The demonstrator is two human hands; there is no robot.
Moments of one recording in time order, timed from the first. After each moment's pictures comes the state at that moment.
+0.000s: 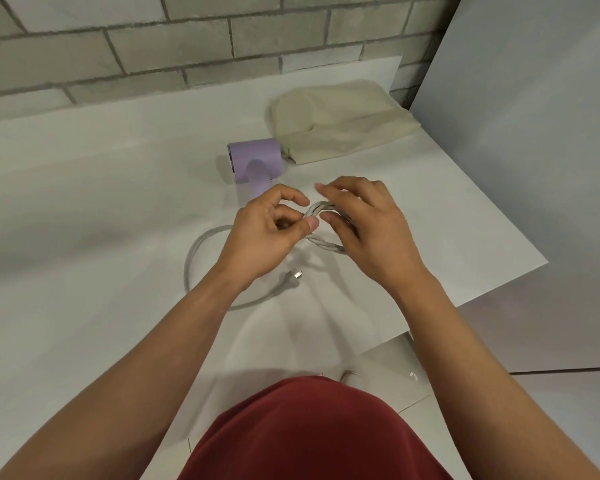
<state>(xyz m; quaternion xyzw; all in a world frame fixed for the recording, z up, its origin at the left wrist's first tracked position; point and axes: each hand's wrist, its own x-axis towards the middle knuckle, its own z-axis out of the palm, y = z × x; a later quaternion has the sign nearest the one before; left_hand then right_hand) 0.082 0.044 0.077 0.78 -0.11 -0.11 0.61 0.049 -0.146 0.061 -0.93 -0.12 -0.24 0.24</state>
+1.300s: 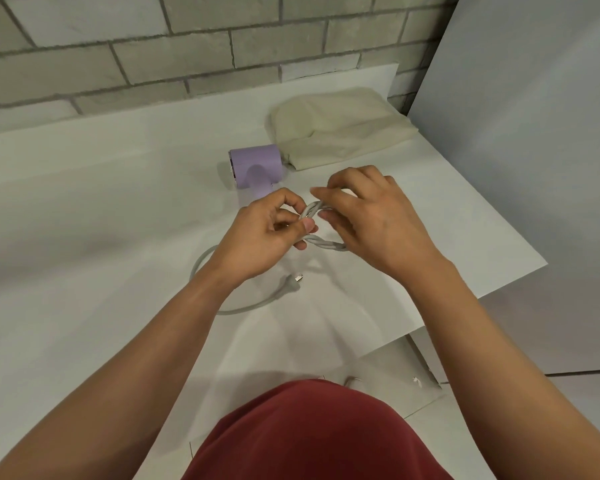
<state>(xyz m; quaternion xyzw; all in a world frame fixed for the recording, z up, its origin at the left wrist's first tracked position) 0.084 0.050 0.090 0.80 -0.15 -0.15 0.56 0.054 -0.151 0.096 -0.94 -0.21 -0.26 0.08</state>
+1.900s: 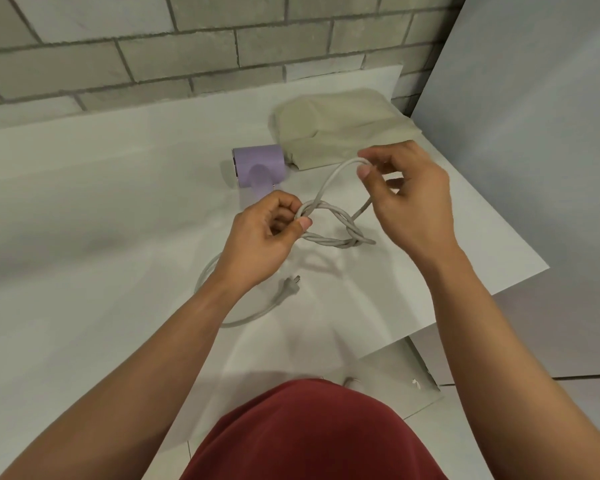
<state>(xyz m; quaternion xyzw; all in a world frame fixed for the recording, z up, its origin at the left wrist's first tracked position) 0.080 0.052 0.072 0.80 -0.12 -0.04 0.59 0.050 -0.151 0.127 -0.88 0.04 -0.26 0.39</state>
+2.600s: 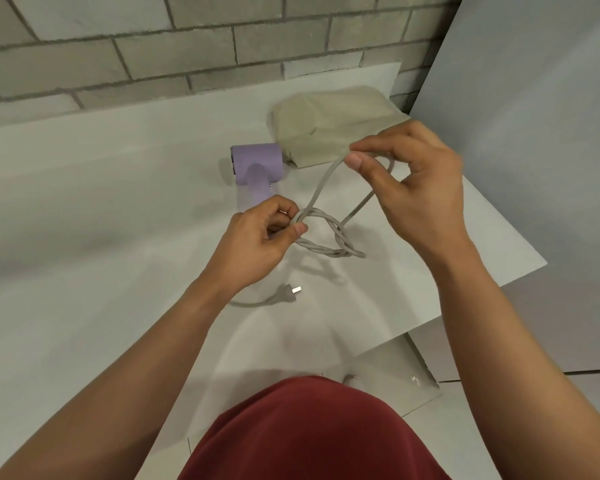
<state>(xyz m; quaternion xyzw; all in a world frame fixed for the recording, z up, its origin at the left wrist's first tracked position) 0.079 0.063 0.070 0.83 -0.16 -0.06 0.52 0.049 -0.152 0.139 -0.86 -0.04 -0.34 0.39</state>
